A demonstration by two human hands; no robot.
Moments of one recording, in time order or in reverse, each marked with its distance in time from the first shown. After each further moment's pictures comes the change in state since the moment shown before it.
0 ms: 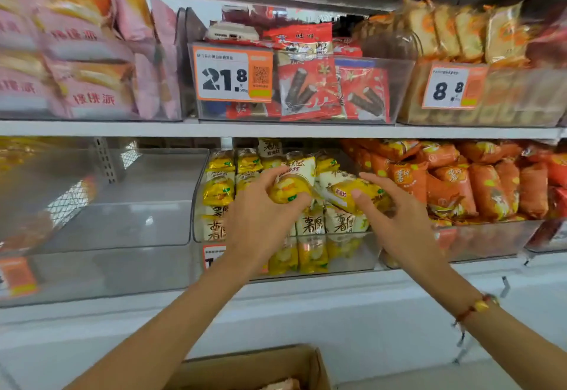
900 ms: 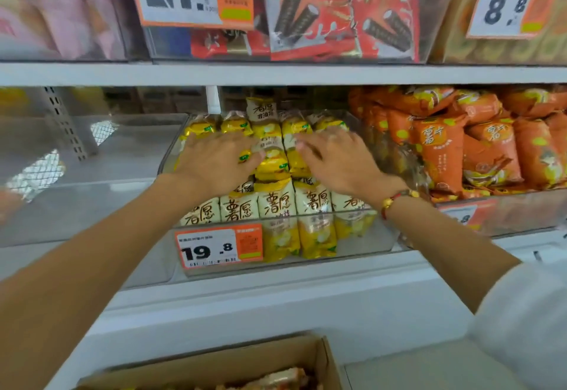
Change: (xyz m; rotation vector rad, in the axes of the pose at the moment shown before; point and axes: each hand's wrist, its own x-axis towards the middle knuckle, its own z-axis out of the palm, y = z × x) left_hand 0.103 -0.075 -0.010 1.030 -0.330 0.254; right_hand 0.090 0.035 0.097 -0.589 -0.334 -0.248
